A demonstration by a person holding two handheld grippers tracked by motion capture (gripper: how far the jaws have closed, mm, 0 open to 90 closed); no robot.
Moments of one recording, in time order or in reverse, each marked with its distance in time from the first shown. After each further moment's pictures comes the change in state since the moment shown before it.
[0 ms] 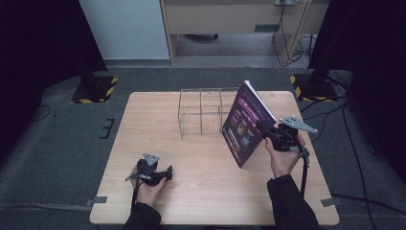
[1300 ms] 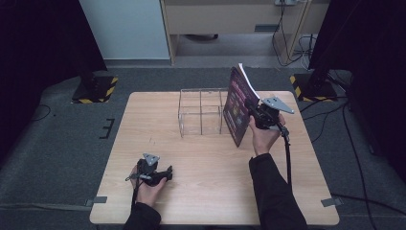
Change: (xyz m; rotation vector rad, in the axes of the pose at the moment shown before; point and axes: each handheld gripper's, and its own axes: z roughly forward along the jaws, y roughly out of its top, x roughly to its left) left arm 0.000 0.000 0.000 0.000 -0.001 0.000; right arm 0.007 0.025 0.075 -0.110 -0.079 -0.076
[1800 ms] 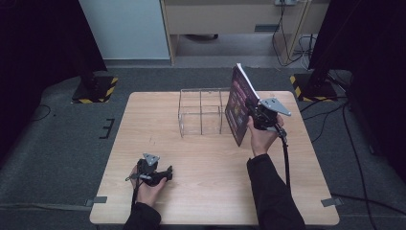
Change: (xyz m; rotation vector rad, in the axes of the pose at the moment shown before) left arm 0.000 0.000 0.000 0.000 0.000 0.000; right arm 0.004 -0.005 0.003 -0.020 -0.060 -0.029
